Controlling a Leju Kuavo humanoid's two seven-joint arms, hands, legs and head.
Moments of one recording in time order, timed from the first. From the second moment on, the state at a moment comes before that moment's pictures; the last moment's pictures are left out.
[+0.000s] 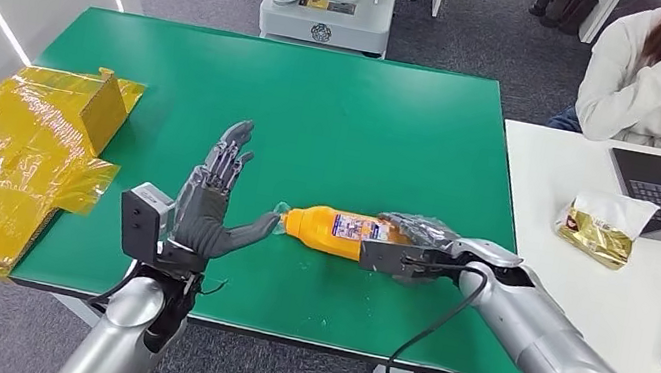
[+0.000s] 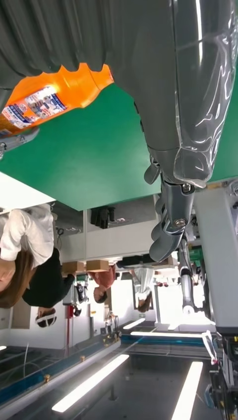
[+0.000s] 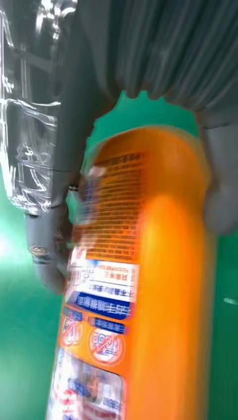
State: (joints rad) left arm -0.27 -0.16 -0.34 -1.19 0.04 0.00 -0.49; right arm -0.87 -0.20 1.01 -0.64 0.44 0.31 -0.16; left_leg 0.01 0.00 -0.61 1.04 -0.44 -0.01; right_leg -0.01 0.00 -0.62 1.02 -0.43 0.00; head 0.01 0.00
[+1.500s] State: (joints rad) left arm -0.25 -0.13 -0.32 -1.22 -0.40 0.45 -0.50; right arm -0.49 -0.24 0.84 -1.02 0.01 0.23 -0.32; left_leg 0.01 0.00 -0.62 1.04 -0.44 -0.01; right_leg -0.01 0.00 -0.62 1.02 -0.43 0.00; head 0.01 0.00
